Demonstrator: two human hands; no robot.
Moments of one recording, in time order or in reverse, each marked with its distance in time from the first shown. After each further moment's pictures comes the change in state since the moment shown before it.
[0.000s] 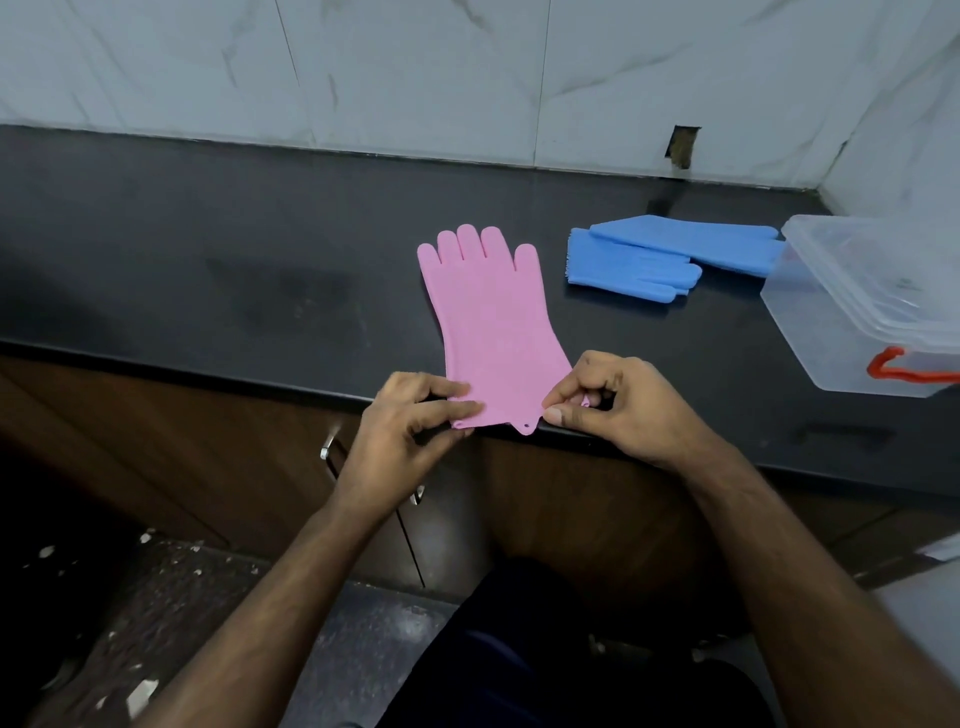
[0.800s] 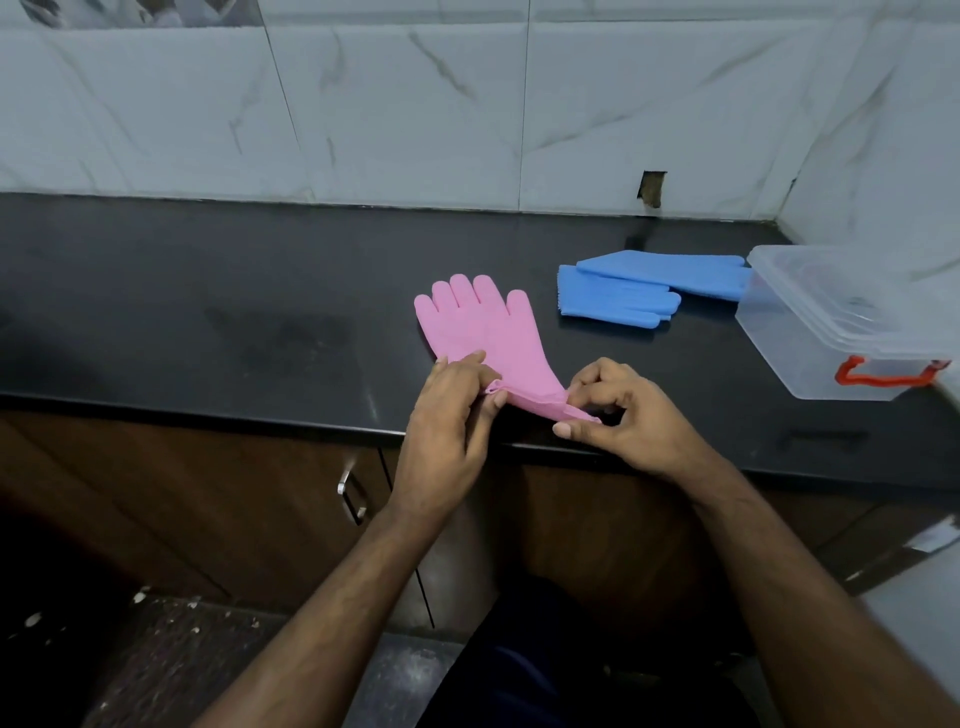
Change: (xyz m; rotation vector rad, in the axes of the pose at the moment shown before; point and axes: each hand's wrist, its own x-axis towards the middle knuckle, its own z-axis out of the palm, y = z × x) left_hand 0.028 0.030 0.008 -0.142 0.139 0.052; right_hand -0.006 -0.007 -0.001 -0.066 0.095 0.034
